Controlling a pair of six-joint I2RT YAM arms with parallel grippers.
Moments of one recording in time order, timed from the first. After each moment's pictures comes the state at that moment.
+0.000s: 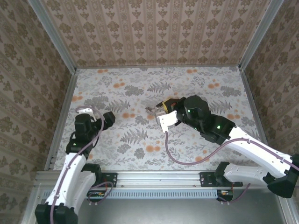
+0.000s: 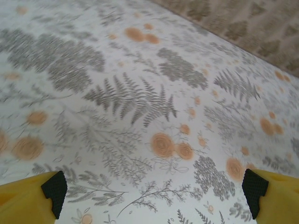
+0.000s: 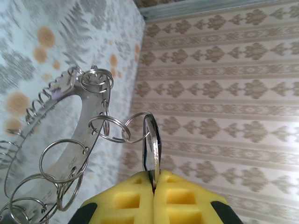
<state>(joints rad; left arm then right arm) -0.10 0.68 0.46 -0.31 0.15 -0.50 0.87 1.08 1.09 -0.37 0.18 -1.35</state>
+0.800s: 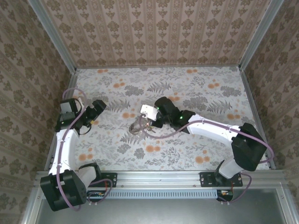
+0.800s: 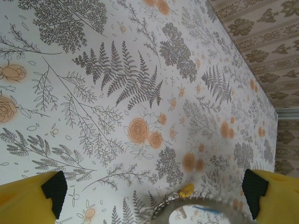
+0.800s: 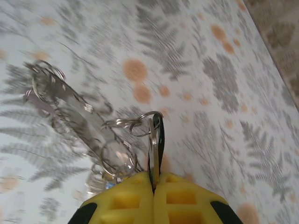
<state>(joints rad) 0.17 1.02 0.76 -0.53 0.54 -0.59 0.79 1.55 1.06 -0.18 0.02 -0.55</state>
